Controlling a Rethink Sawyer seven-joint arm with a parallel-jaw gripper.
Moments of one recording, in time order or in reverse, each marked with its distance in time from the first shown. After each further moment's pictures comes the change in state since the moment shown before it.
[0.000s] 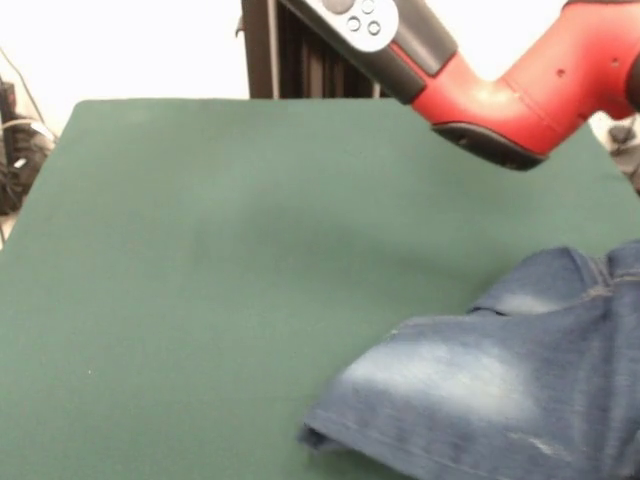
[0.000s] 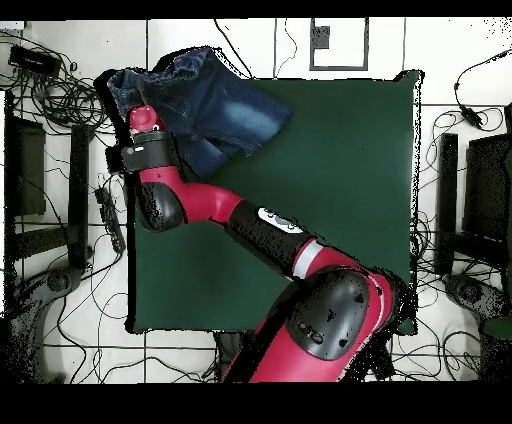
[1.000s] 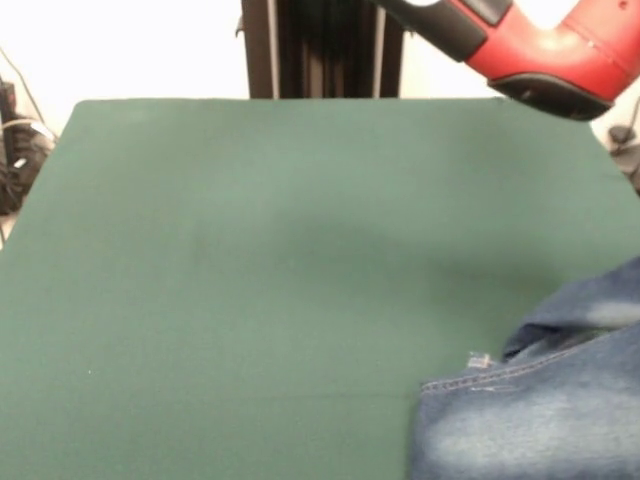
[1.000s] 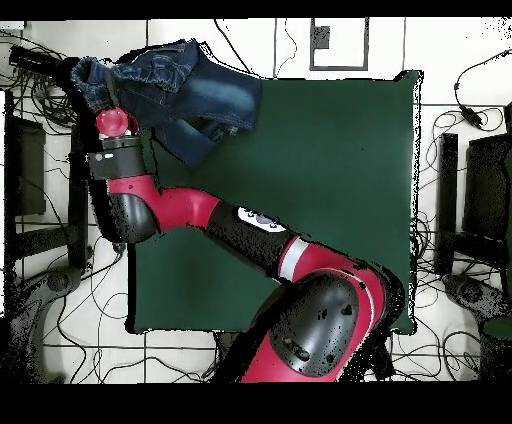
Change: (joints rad) arm 0.049 -0.093 0.053 0.084 0.062 -0.187 0.000
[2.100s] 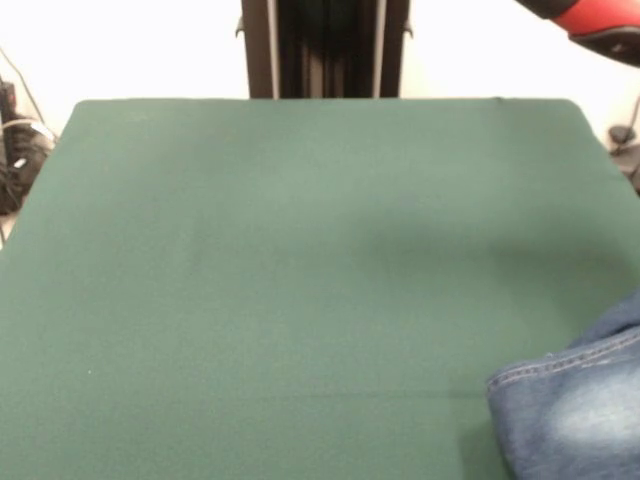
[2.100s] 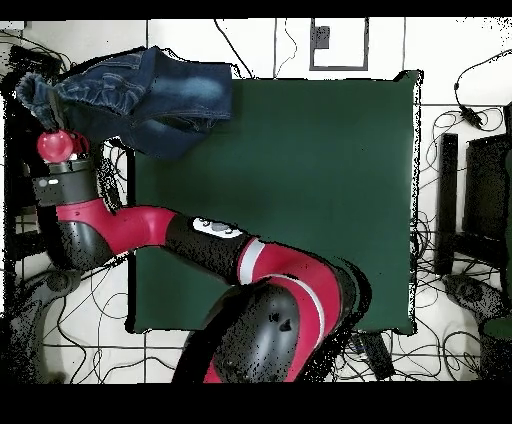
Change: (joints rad) arm 0.135 -0.079 0.001 0.069 0.108 -0.154 0.000
